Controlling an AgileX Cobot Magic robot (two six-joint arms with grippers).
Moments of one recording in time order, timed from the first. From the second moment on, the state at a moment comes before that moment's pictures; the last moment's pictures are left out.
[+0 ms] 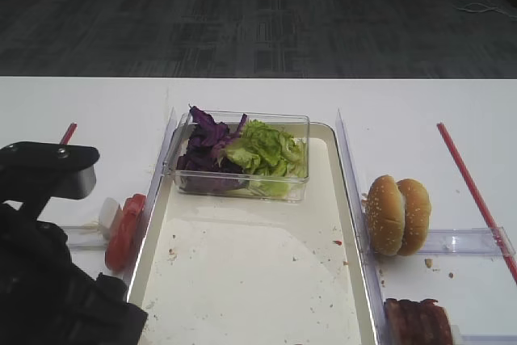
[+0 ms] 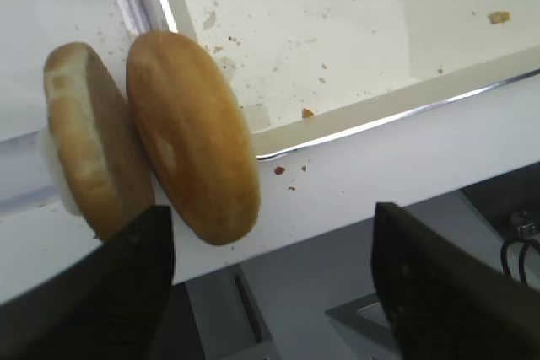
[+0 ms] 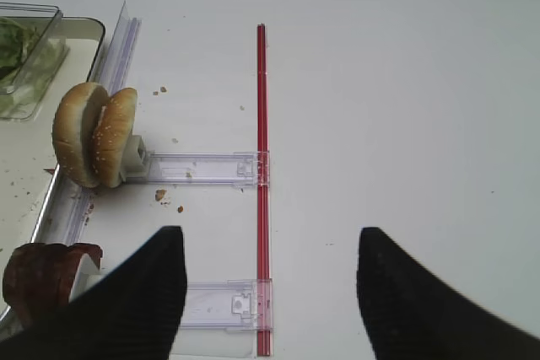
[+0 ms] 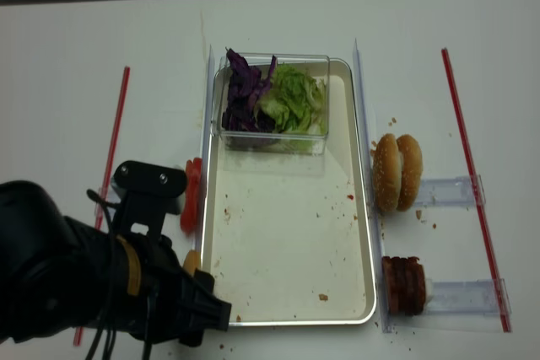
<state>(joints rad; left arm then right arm) -0.82 1.12 -0.66 0.00 0.87 -0.60 -0.09 -0.02 -0.49 0.06 1.12 -0.10</state>
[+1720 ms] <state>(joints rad) -0.83 1.33 -0.78 0.19 0.84 -0.73 -0.09 -0.02 -0.49 0.06 1.12 -0.10</state>
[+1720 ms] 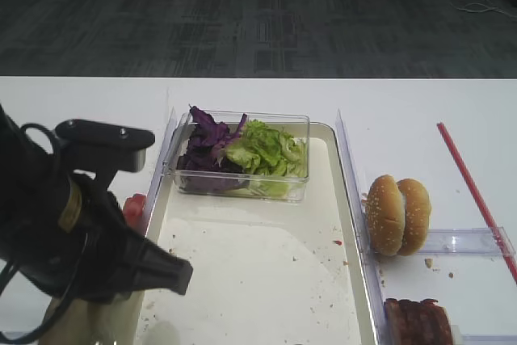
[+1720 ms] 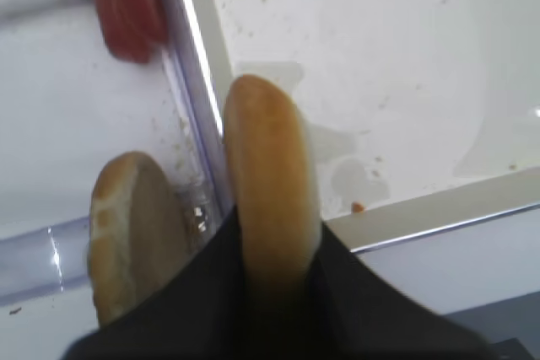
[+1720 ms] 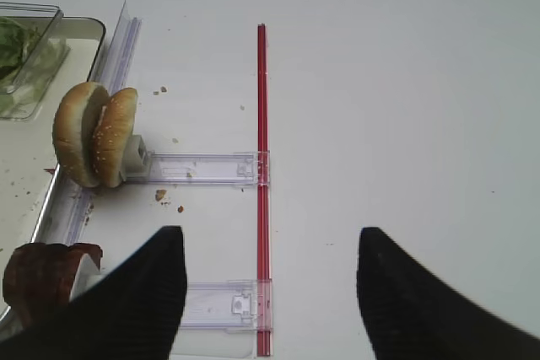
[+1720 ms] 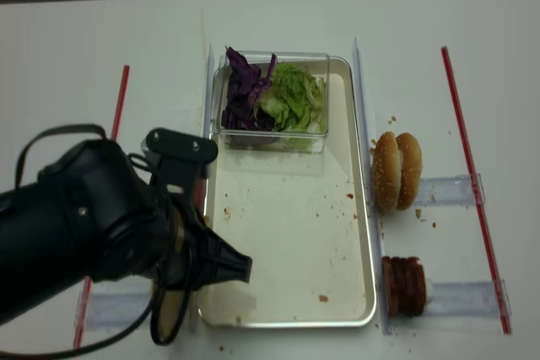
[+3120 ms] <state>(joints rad) -0.31 1.30 -0.92 0.16 1.05 -0.34 -0.09 -0.02 -0.49 0.06 1.12 -0.10</state>
